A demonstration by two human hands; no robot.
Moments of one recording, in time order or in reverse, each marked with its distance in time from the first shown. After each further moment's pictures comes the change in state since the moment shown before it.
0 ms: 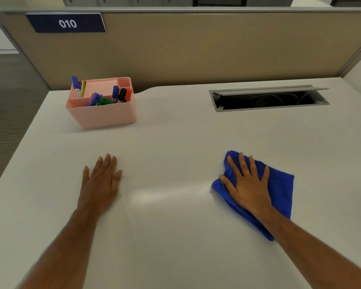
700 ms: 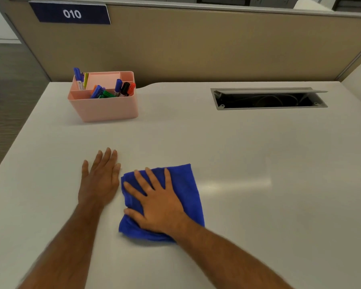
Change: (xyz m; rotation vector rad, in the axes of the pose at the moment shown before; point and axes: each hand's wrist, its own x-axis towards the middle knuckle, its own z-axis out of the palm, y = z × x) left_hand -0.004 0.000 0.004 0.003 -0.003 -0.047; right_hand -0.047 -0.216 0.009 0.043 -0.013 -0.680
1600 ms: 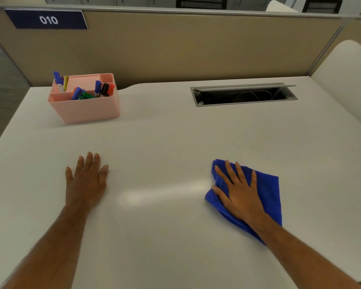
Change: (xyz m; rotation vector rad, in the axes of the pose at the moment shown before) left_hand -0.019 0.011 0.005 0.026 0.007 -0.052; right_hand -0.176 0.176 -0.019 -0.037 -0.023 0.606
